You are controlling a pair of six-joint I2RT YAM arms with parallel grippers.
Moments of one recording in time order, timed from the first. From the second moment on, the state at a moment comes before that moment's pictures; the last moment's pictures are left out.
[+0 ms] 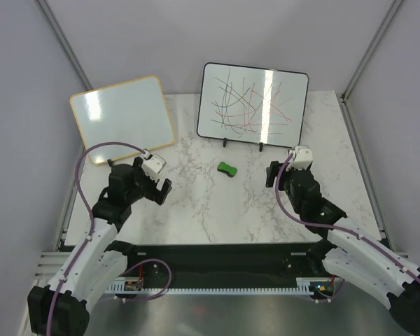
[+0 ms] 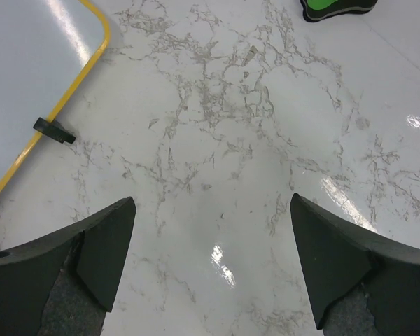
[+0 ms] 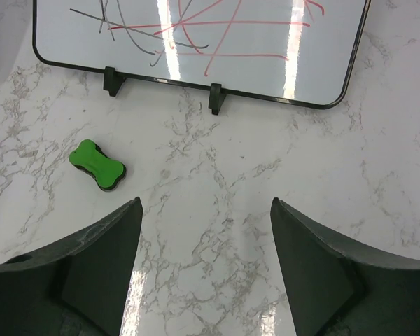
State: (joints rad) left arm -0.23 0.75 0.50 -0.26 0.29 0.35; right arm 0.63 0.78 0.48 -0.01 0.47 0.26
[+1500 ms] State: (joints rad) left arm -0.23 1.82 1.41 -0.15 0.47 0.20; right arm 0.61 1.93 1.32 -0.32 -0.13 -0.12
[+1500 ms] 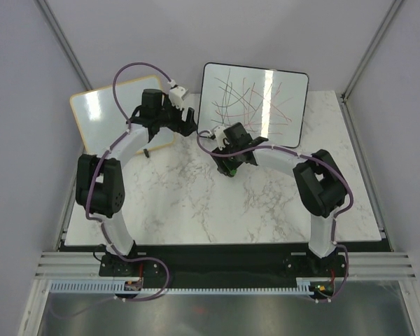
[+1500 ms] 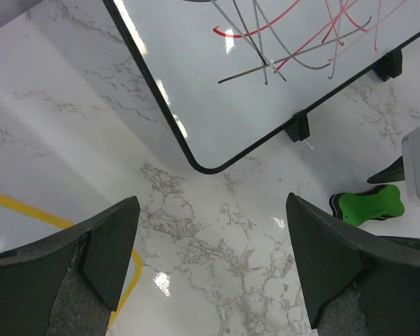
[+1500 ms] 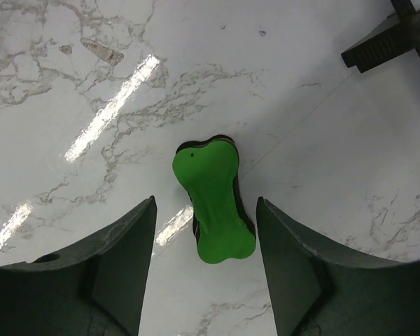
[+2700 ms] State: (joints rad) left arm -0.18 2.33 1.91 -0.14 0.72 0.01; right arm 0.53 1.82 1.21 -0.21 -0.18 -0.12
